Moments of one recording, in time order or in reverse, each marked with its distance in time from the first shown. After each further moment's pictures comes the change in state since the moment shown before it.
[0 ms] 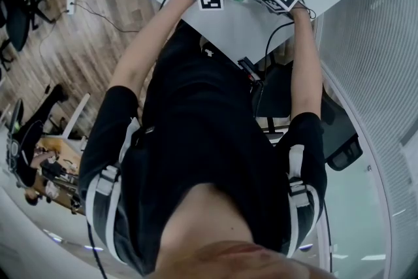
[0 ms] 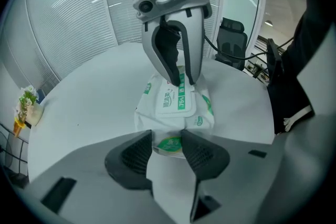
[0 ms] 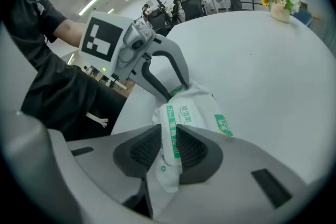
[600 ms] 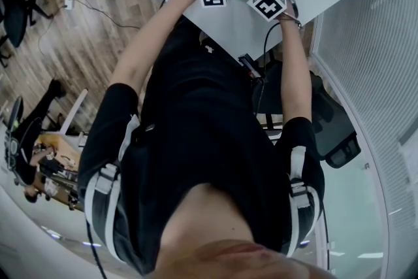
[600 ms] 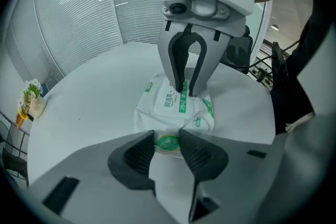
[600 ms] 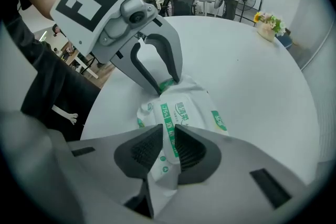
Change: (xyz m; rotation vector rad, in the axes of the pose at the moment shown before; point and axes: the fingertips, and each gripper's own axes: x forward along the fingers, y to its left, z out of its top) left arm -0.004 -0.003 -0.001 -0.061 -0.008 0.025; right arm 0.017 -0.004 -0.007 -0.033 0.084 -0.334
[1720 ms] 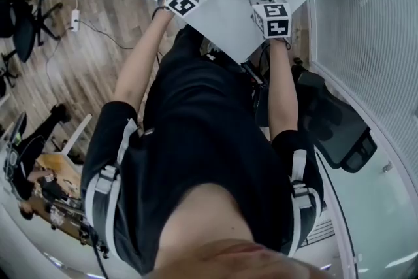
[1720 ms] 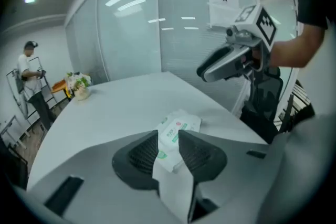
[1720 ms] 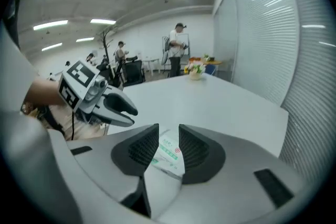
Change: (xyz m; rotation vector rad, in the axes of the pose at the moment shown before) left arm -0.102 -0.036 0.039 -0.366 -0.263 0.244; right arm -0.161 0.027 -0.016 0.479 -0.635 -0.394
